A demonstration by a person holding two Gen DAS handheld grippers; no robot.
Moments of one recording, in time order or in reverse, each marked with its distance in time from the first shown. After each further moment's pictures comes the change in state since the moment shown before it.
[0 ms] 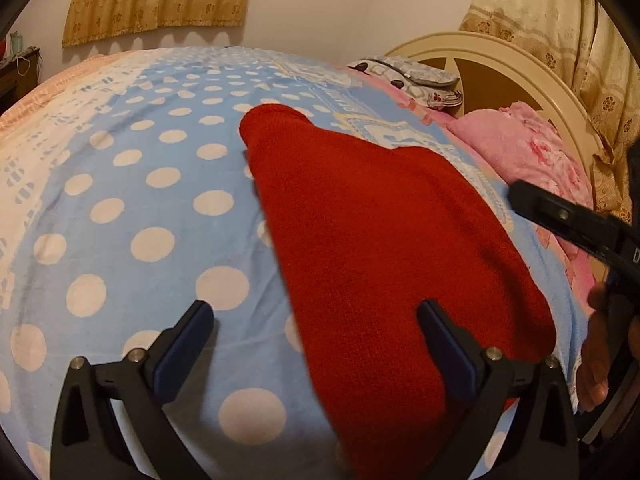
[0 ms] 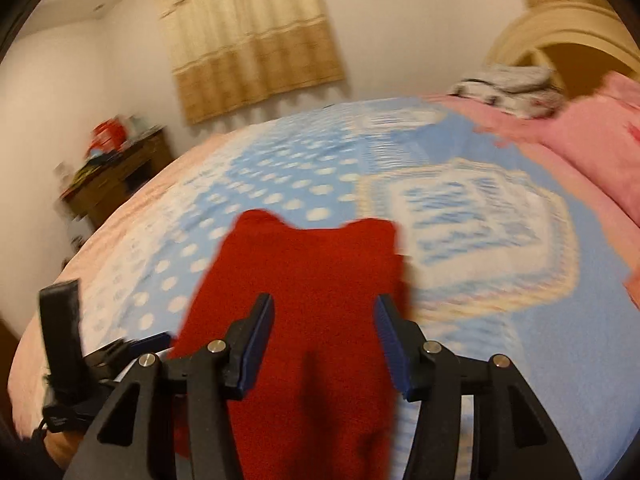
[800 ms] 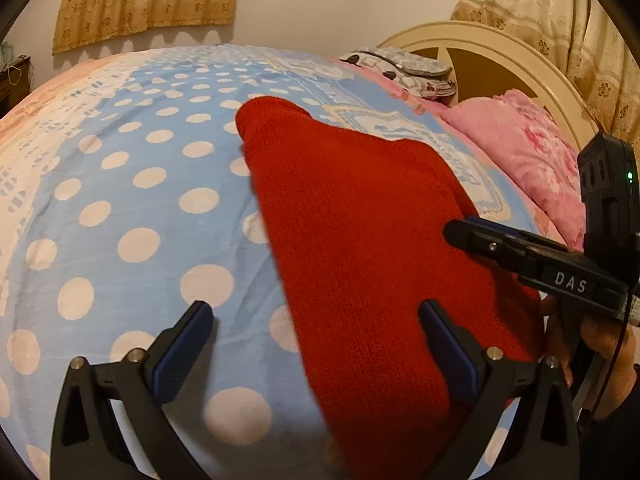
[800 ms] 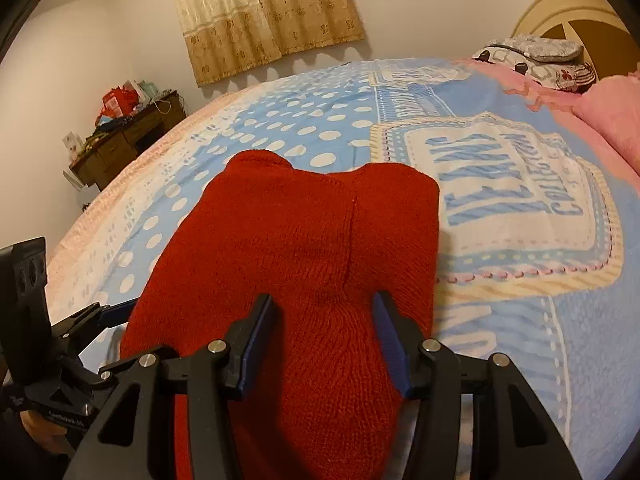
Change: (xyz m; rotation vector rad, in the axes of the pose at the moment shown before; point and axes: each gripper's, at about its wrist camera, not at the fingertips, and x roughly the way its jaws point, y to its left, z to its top) left arm 0.006 -0.006 0.002 0.034 0.031 -0.013; right arm 0.047 -0.027 -0.024 -0.004 0.125 0.041
